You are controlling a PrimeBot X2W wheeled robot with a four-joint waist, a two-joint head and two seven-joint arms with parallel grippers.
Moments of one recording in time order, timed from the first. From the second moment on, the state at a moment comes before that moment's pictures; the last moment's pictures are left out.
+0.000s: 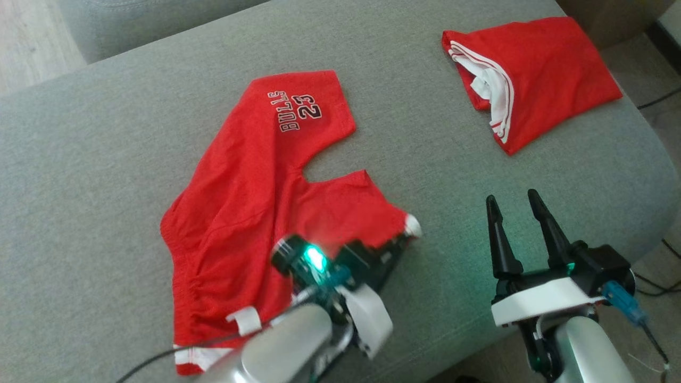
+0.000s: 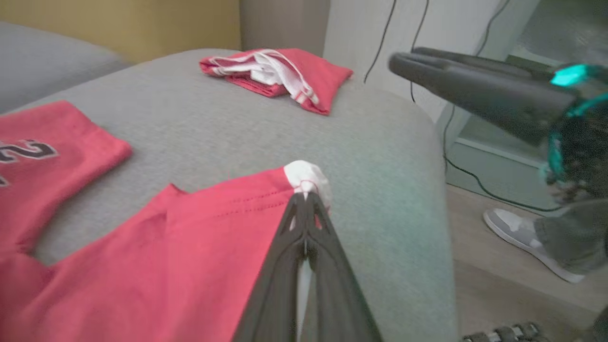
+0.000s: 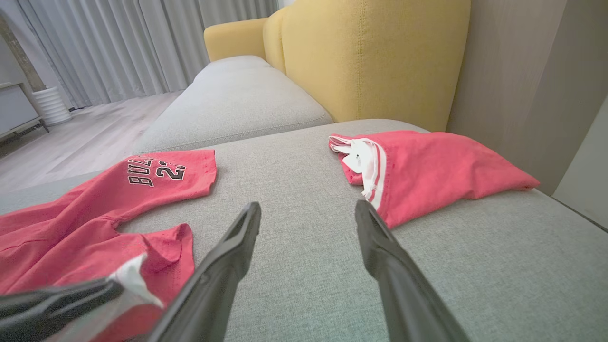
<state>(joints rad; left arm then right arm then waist) -0.56 0.05 -1.05 0.55 -0.48 0.03 -0.06 -0.09 -0.05 0.12 0.26 0.16 0.12 -0.25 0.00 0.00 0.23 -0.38</state>
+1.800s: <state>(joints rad) 0.25 0.17 -0.17 0.14 -0.29 0.10 -0.25 0.07 -0.05 0.06 0.31 0.06 0.12 -0.25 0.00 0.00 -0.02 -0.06</state>
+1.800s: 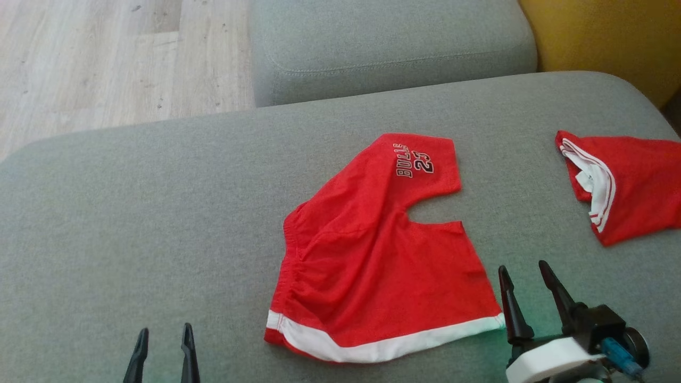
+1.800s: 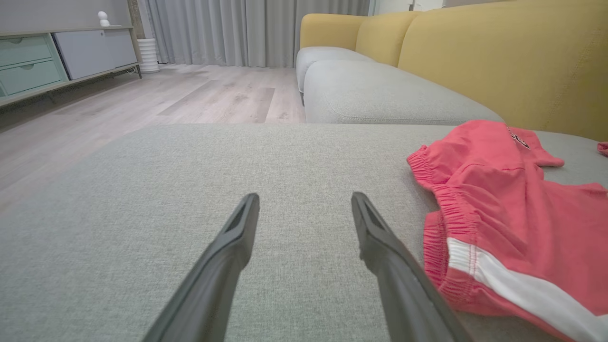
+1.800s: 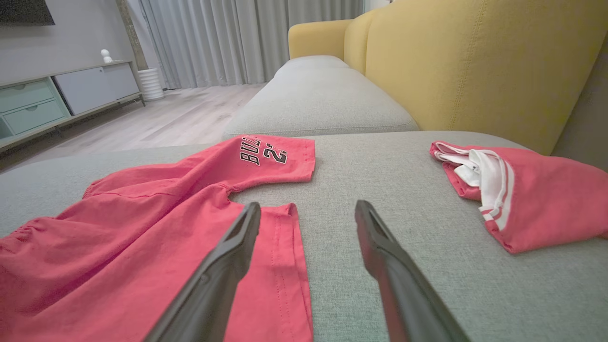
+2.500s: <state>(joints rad) 0.25 0.12 -0.21 0.13 -0.20 -0.09 -0.08 0.09 -0.05 0.12 0.25 0.10 0.12 0.02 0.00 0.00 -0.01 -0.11</state>
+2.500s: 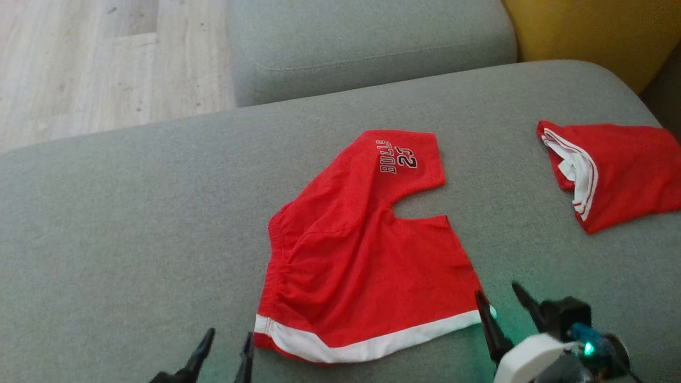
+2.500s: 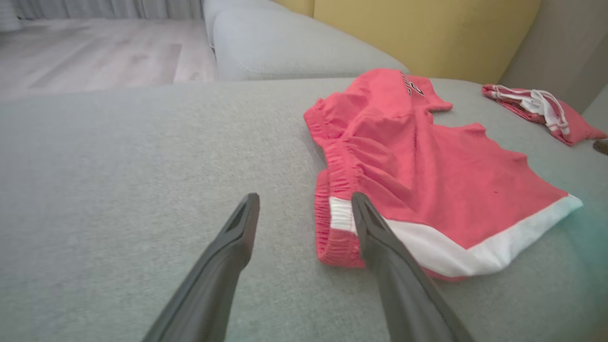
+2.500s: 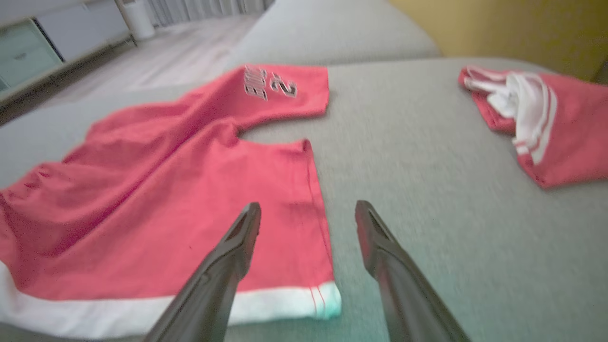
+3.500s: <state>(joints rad) 0.17 0.19 -0.29 0.10 -0.29 -0.12 0.10 0.02 -0.05 0.15 0.42 0.10 0.12 0.09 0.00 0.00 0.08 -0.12</state>
